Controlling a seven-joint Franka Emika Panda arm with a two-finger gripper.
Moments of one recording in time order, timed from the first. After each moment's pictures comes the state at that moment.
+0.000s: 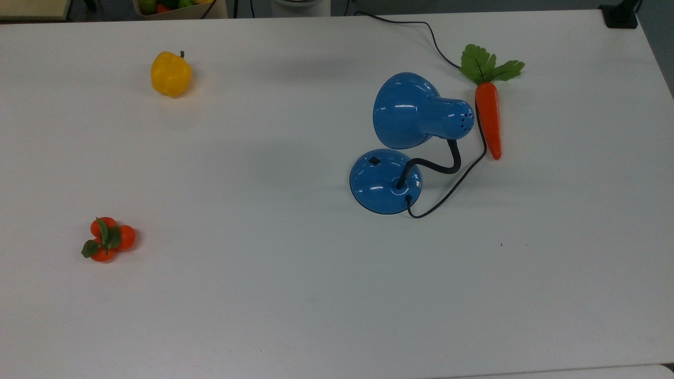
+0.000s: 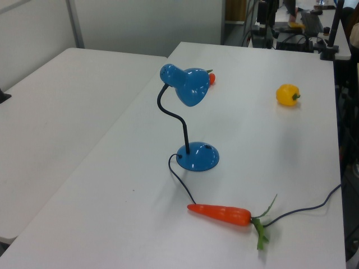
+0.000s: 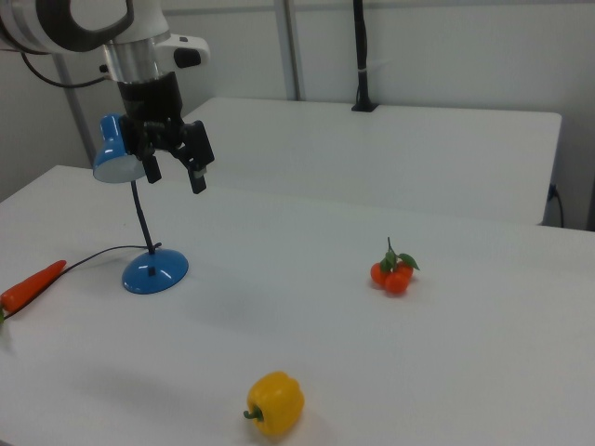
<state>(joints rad) -0.05 -0.01 0.00 -1.56 -0.05 1.53 -0.01</state>
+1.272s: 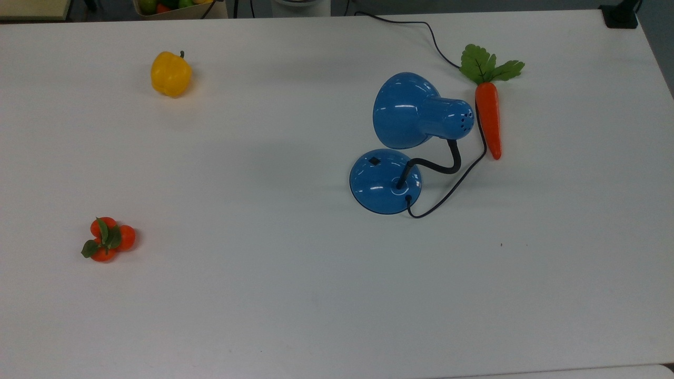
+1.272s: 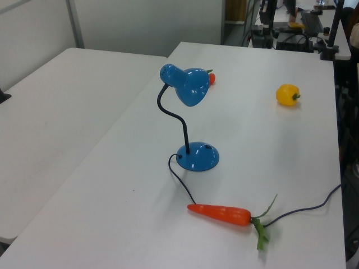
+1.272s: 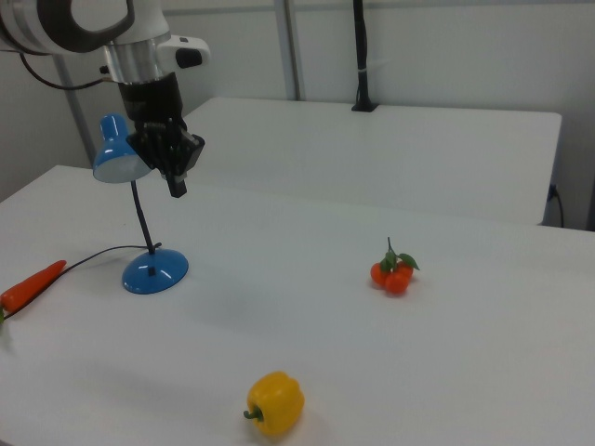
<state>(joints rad) -0.05 -0.01 0.00 -1.56 -0.05 1.53 -0.06</state>
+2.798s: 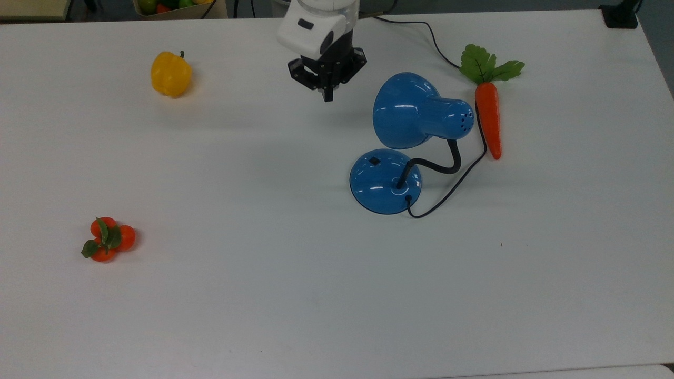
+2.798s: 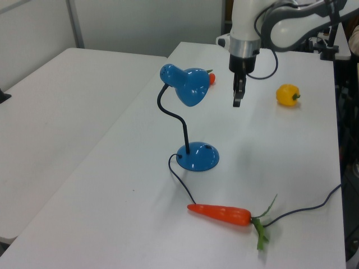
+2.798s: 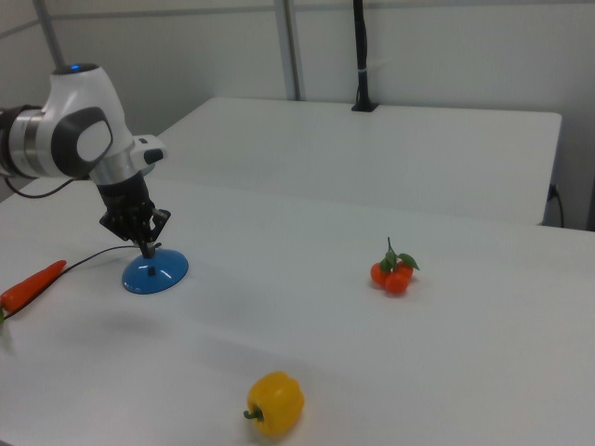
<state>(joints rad) 0.07 0.08 0.16 -1.95 -0.04 2.09 -0.10</state>
